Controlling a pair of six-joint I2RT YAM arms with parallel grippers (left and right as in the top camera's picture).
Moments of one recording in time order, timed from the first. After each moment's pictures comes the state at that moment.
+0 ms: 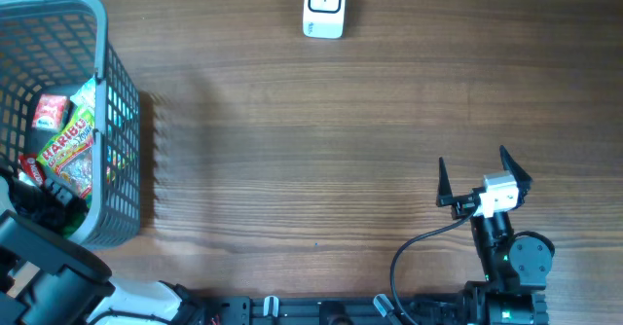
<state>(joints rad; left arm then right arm) 0.91 1.74 1.22 -1.14 -0.05 -0.08 -0.06 0.01 0.01 0.01 -0.20 -0.20</state>
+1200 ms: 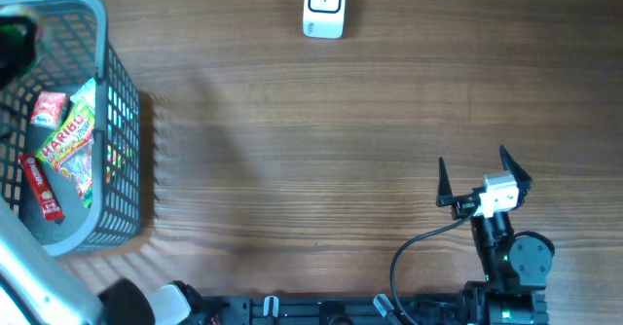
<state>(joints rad) 0.58 1.50 2.04 -1.22 0.44 -0.23 -0.06 0.01 0.01 0.01 -0.20 -0.20</state>
